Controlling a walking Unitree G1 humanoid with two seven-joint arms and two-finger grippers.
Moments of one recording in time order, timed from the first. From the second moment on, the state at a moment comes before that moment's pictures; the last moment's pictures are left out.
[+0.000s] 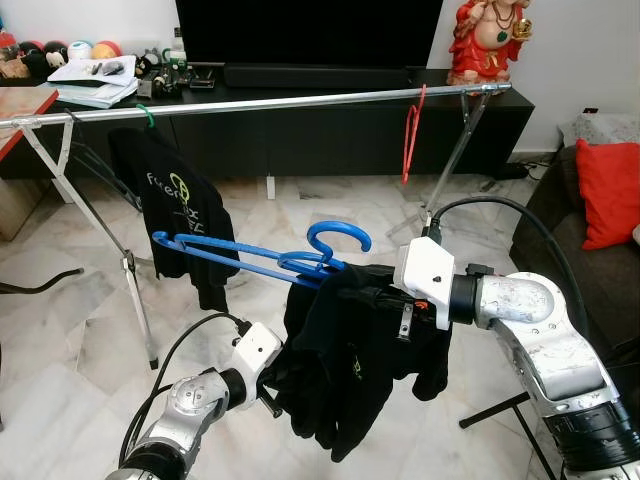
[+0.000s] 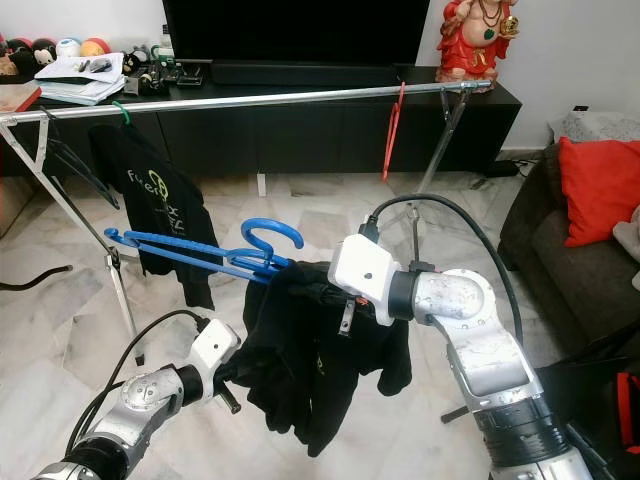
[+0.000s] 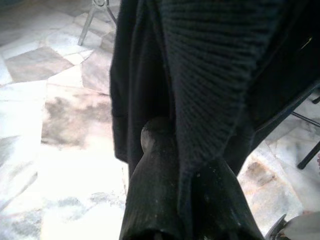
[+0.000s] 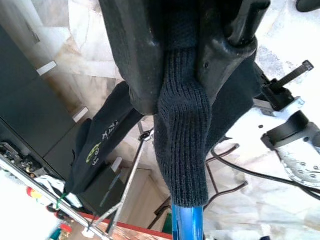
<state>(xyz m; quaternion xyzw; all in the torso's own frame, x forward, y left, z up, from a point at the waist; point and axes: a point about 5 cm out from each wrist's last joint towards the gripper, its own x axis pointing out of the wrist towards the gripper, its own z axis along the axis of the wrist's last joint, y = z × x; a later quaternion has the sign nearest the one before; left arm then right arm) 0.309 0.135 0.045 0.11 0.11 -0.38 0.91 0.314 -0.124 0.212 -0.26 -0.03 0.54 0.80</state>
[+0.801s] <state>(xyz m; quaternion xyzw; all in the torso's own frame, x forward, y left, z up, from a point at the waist) 0.310 0.153 0.041 0.14 0.12 -0.32 0.93 0.282 -0.211 0.149 -0.17 0.11 0.55 0.81</state>
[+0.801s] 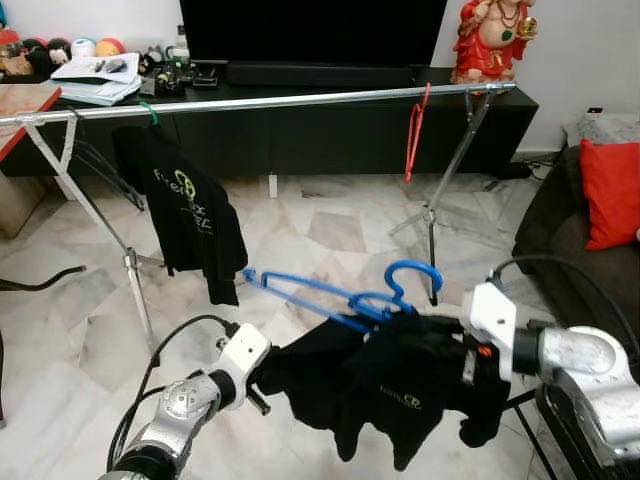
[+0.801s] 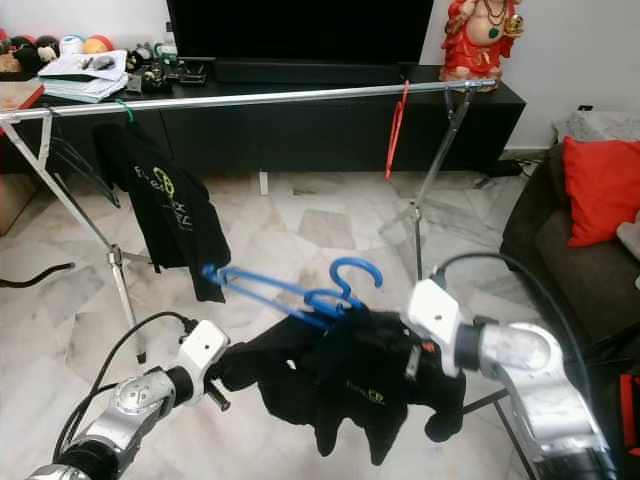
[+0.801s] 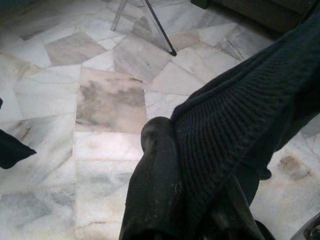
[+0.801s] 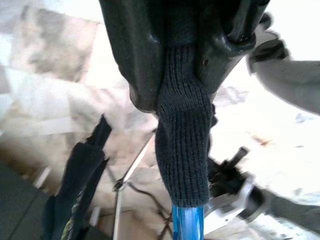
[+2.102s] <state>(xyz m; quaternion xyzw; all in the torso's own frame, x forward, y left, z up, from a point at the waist) 0.307 0.145 0.037 0.16 0.13 -0.34 0.92 0.279 -0.261 0.095 -0.40 0.26 0.49 0.73</state>
